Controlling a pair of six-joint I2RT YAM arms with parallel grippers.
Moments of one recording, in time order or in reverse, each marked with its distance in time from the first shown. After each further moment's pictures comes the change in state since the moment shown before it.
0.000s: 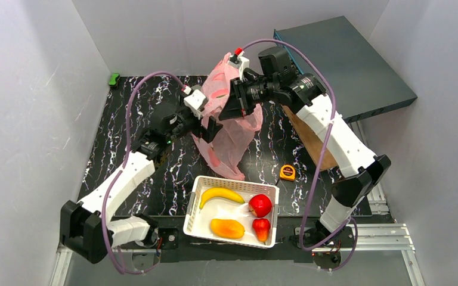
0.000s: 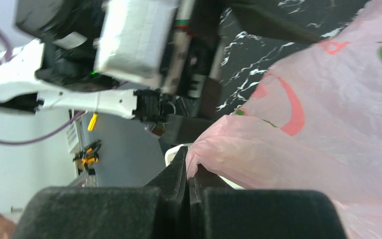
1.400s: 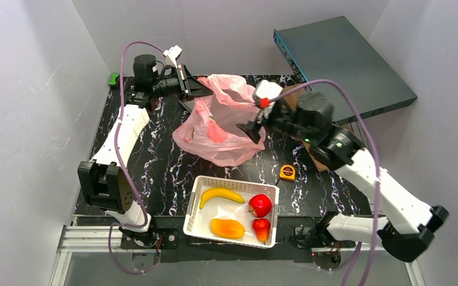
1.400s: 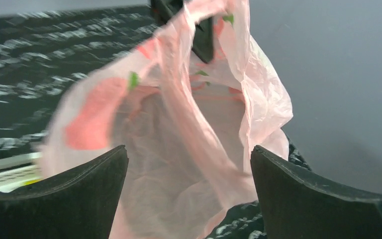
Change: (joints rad) left arm 0.304 0.433 0.566 -0.240 0.675 -0.919; right arm 0.120 -0.602 -0.644 0.474 0.499 -0.612
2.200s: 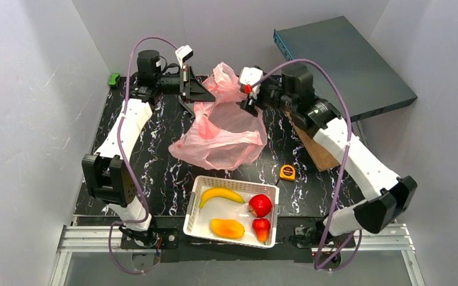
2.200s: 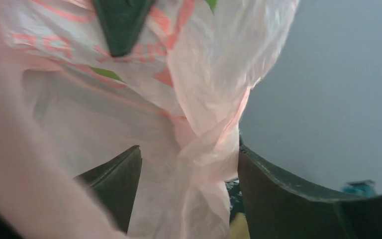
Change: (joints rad) left arm -0.013 0.050 0.062 -0.030 0.317 0.059; right arm -0.153 0.275 0.092 0.116 -0.115 -0.372
